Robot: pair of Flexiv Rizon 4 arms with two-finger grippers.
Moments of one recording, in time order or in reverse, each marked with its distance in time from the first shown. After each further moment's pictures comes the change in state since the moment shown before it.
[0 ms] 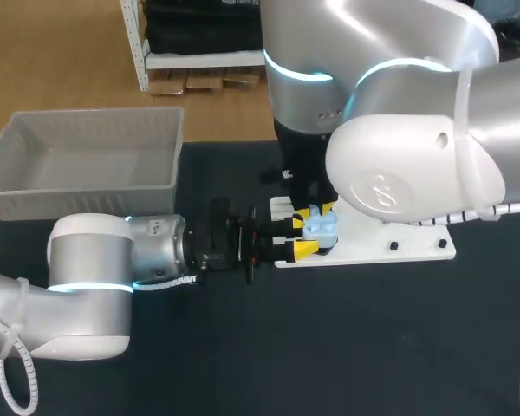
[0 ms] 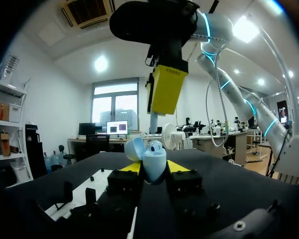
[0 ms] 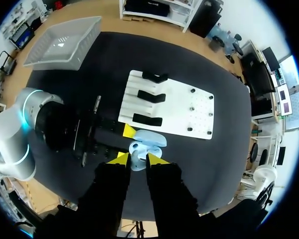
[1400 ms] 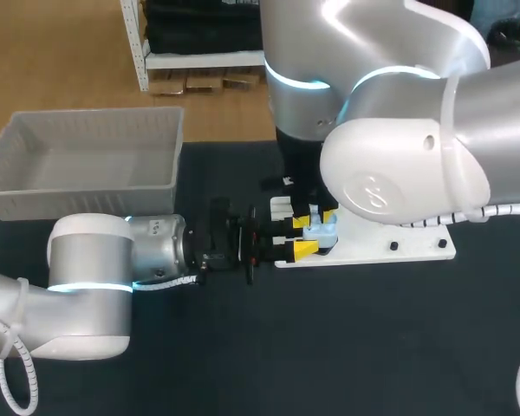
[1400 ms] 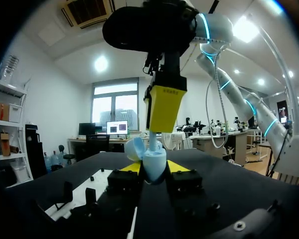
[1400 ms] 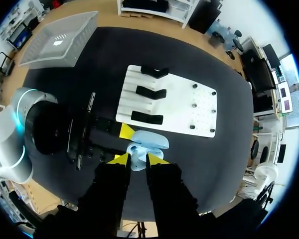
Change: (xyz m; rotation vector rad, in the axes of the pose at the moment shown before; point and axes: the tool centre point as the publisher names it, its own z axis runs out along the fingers) left arm 0.000 0.000 0.000 0.000 0.000 0.000; right arm 0.001 -0.001 0.016 0.000 0.031 0.015
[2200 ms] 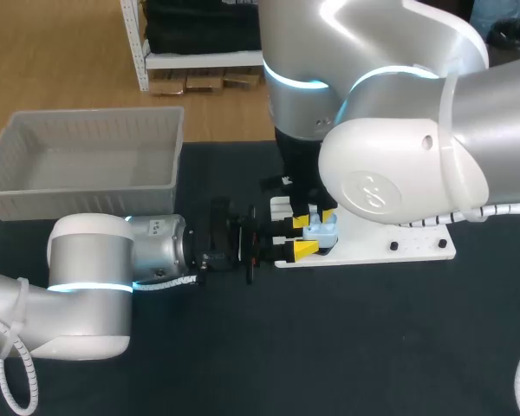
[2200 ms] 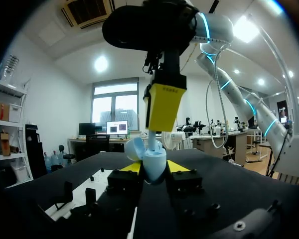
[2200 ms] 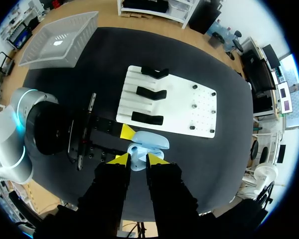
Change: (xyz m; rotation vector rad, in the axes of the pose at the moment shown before) left arm 0.000 0.000 0.000 0.000 0.000 0.000; right arm -0.001 0.001 -0.002 0.003 -0.004 -0.004
